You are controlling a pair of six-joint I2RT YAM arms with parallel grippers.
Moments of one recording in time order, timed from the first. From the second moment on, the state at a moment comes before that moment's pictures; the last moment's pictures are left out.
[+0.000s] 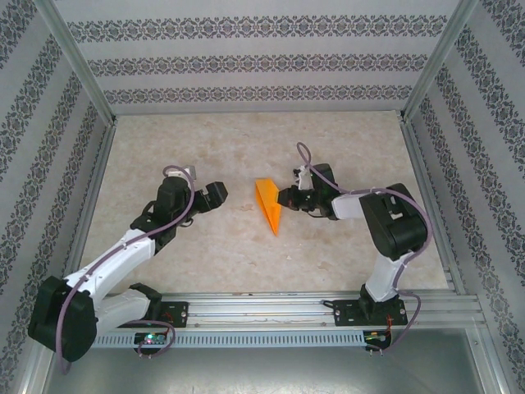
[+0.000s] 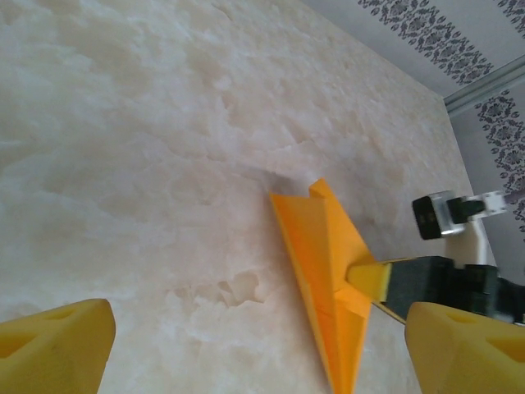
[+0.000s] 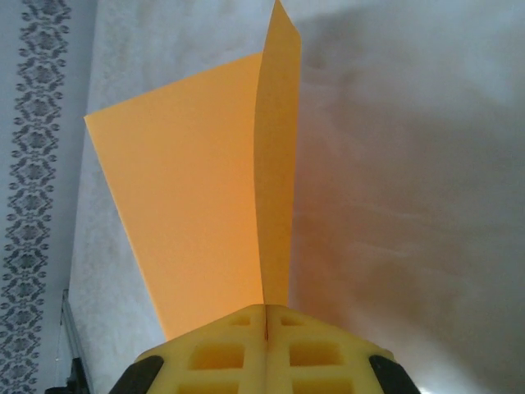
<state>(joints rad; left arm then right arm) -0.38 1.10 0.61 -0.04 0.10 -0.71 0.34 1.84 0.77 0.34 -0.70 0.67</state>
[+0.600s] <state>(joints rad) -0.38 1.17 0.62 -0.02 0.16 -0.71 0.33 1.87 0.74 0.42 -0.70 0.67</state>
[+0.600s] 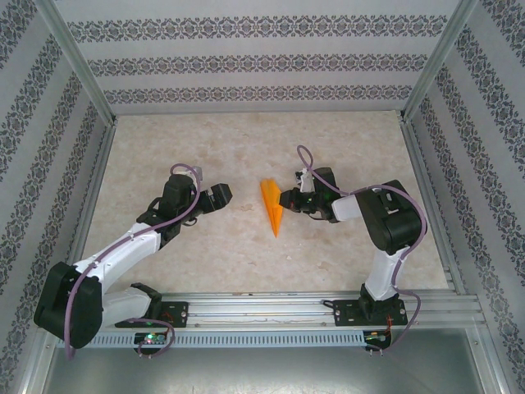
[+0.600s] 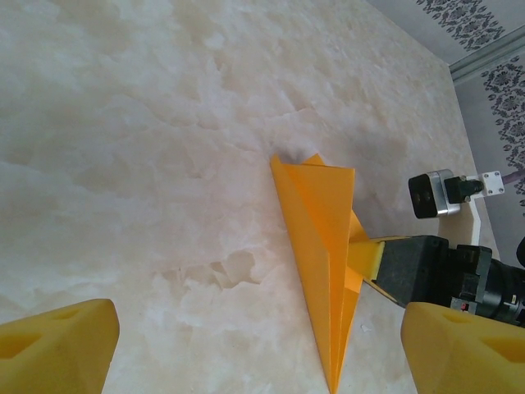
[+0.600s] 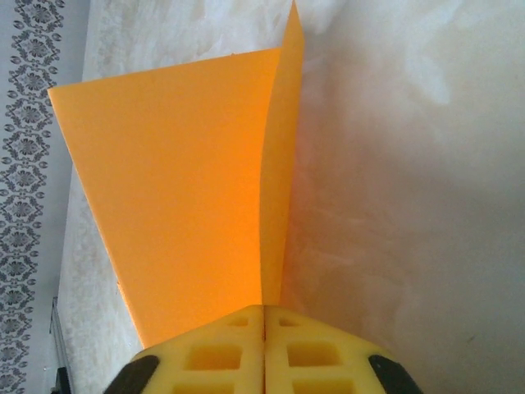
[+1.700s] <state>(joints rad) -0.34 1.09 0.62 -0.03 0.15 -0.70 0.43 1.58 0.95 -0.32 -0.44 0.44</state>
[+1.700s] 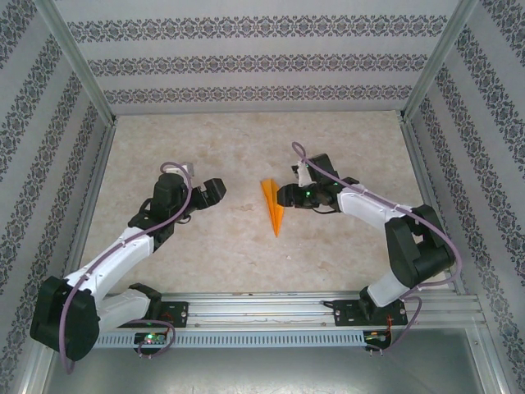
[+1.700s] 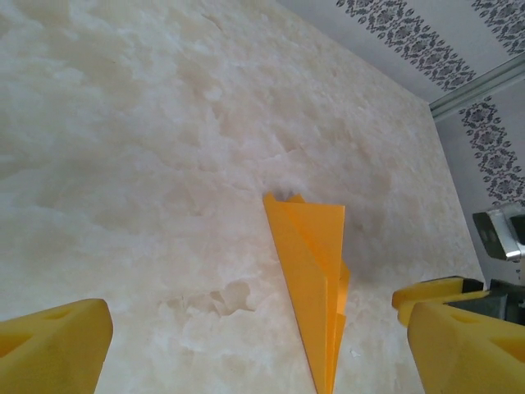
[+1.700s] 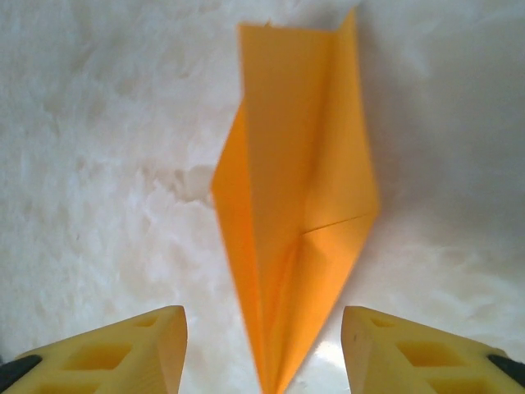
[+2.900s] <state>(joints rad) -0.32 1.04 0.60 -0.06 0.14 -0.69 0.51 1.84 1.13 -0.47 -0.38 0.45</state>
